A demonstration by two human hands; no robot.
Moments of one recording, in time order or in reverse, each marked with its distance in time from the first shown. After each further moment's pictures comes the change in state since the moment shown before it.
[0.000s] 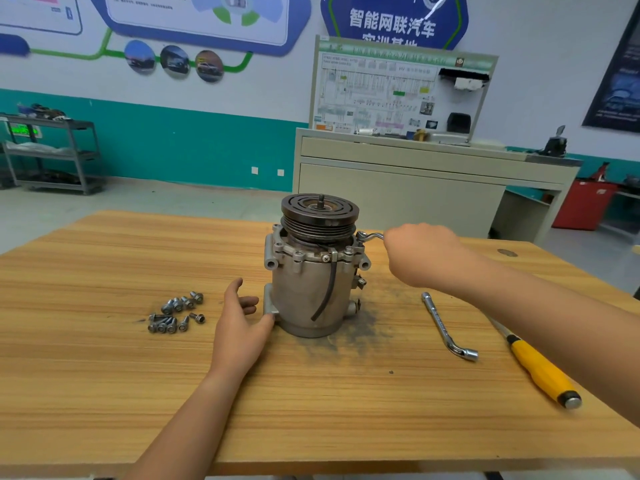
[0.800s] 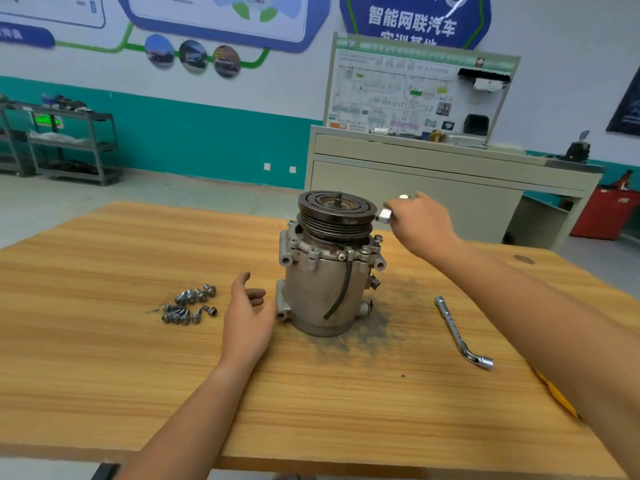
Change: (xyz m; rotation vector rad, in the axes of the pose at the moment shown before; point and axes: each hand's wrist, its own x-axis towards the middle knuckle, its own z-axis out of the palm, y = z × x) left_hand 0.003 0.005 -0.002 -0.074 0.063 -0.060; right_hand 0.077 0.015 0.039 0.205 0.451 -0.022
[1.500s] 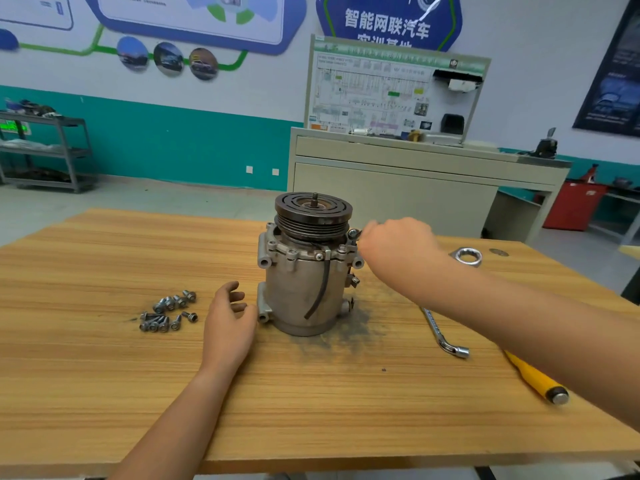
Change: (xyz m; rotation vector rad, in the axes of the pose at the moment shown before) left_hand -0.003 0.001 0.001 0.027 0.020 0.022; right_hand -0.056 -0.045 -0.075 -0.393 -0.359 -0.201
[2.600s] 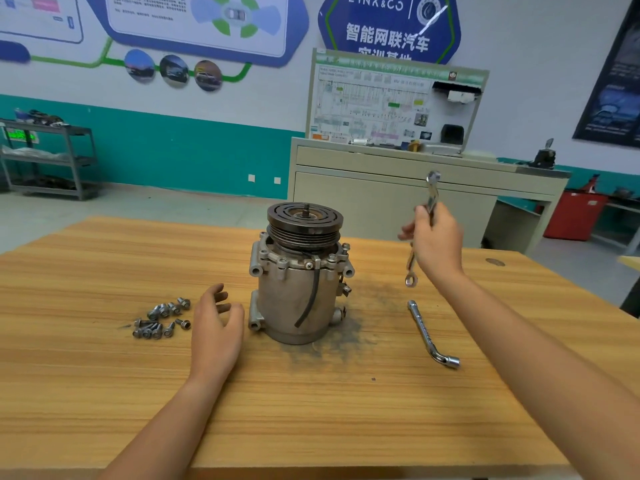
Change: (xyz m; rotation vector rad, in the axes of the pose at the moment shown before) left_hand -0.005 0.011 -0.002 0.012 0.096 0.077; right_hand 0.025 0.046 0.079 1.482 0.670 0.678
